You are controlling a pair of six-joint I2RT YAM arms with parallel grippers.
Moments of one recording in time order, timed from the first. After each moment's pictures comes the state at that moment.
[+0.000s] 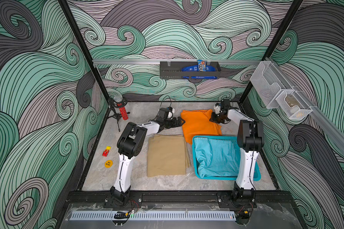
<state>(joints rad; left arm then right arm) -0.45 2.20 1.43 0.12 0.47 -0.58 -0.01 2.24 1.73 -0.63 -0.25 0.17</state>
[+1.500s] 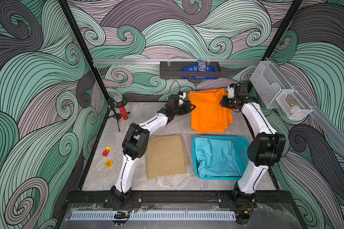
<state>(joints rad) -0.55 2.18 1.81 0.12 0.51 -0.82 -0.05 1.85 1.81 -0.74 -0.13 0.20</state>
